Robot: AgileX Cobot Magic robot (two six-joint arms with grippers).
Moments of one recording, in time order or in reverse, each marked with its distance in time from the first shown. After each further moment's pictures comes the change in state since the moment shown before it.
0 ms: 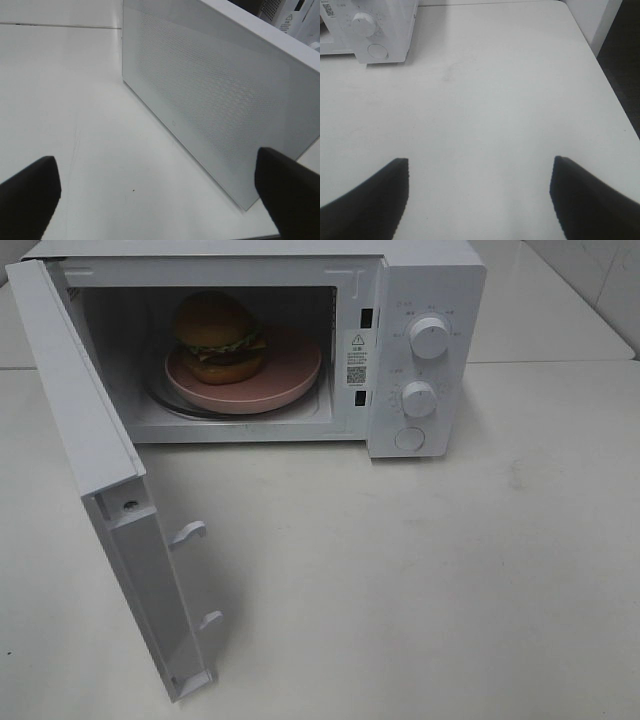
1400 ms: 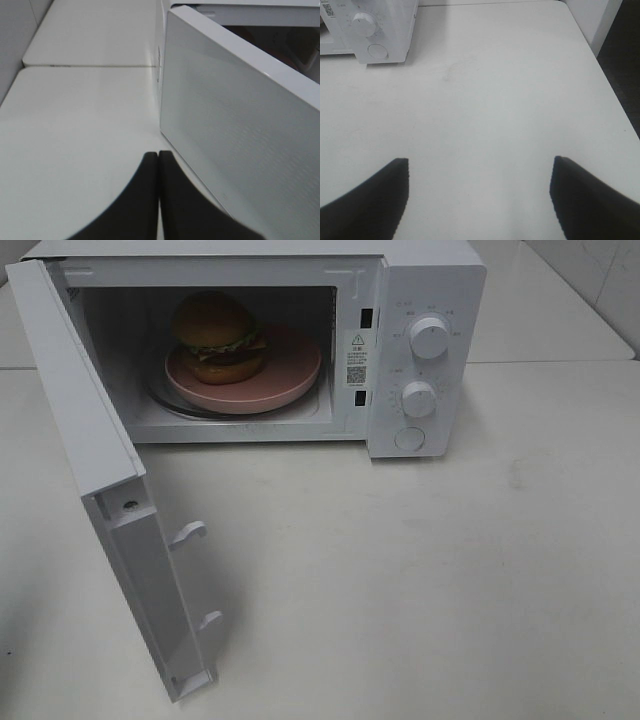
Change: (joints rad) left arm 0.000 0.486 0.030 -0.024 -0.561 0.161; right arm 0.000 0.000 0.000 0.001 -0.001 0.000
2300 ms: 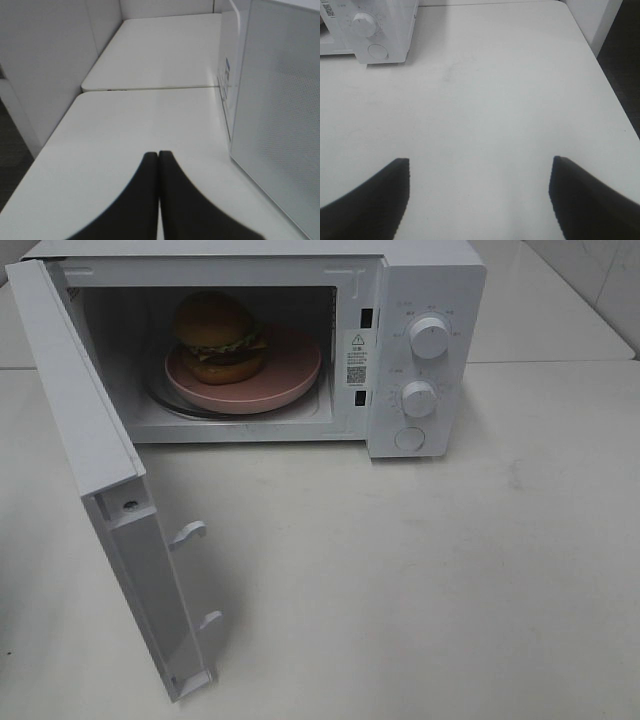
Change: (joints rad) left arm 0.000 0.382 0.312 0.258 -0.861 -0.153; right arm 0.000 0.000 0.000 0.000 0.000 0.000
